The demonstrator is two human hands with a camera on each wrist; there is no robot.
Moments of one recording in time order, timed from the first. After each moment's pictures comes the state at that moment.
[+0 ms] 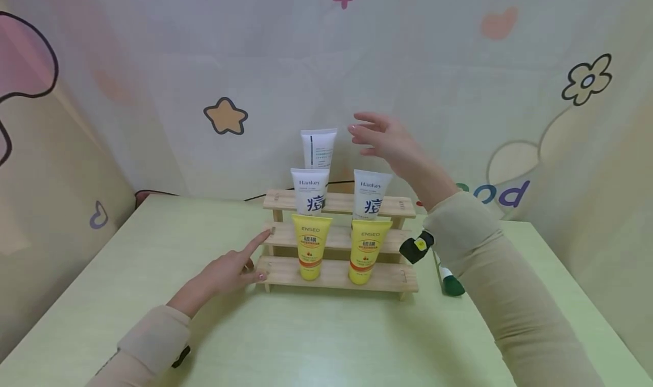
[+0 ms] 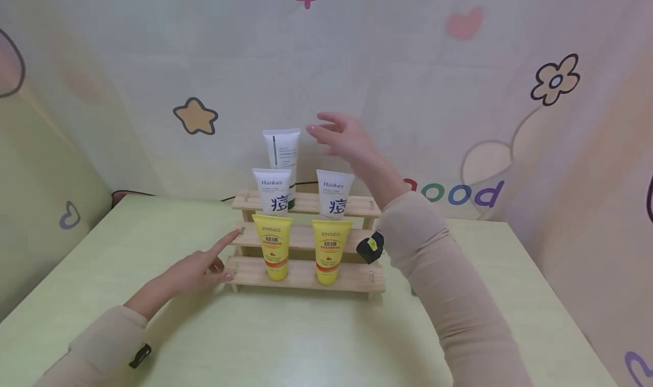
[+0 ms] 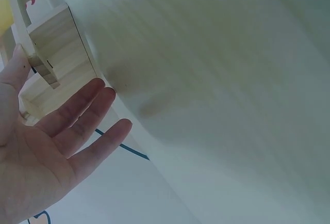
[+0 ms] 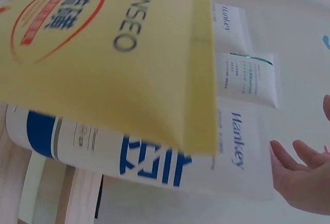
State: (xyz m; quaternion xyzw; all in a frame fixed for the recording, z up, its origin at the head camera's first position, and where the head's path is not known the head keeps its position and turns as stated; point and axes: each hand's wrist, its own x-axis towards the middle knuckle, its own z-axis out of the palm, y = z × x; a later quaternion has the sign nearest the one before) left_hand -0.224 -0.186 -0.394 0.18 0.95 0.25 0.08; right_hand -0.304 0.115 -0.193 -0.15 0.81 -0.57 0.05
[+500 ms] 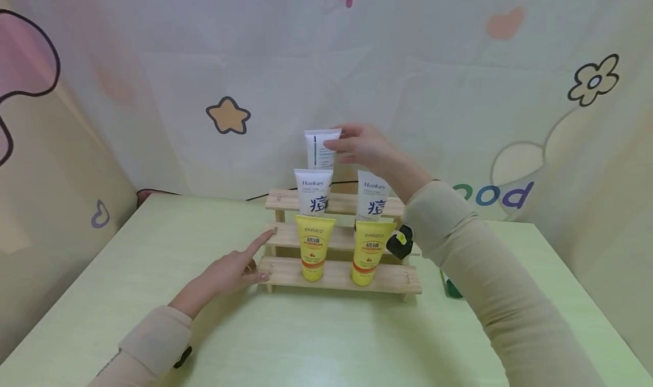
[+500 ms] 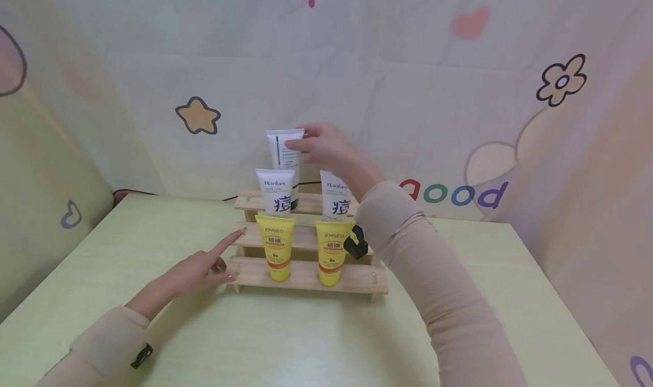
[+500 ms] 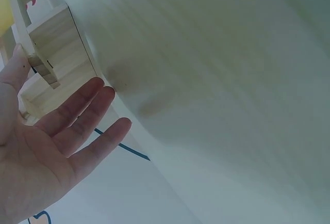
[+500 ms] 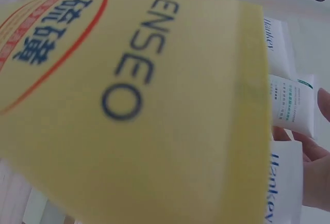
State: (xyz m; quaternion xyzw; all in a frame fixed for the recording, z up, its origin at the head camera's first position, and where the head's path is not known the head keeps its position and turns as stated) left_hand -0.224 -0.186 -0.393 0.19 0.95 0.25 0.08; right_hand -0.318 0.075 -0.200 -0.13 0.82 -0.54 0.12
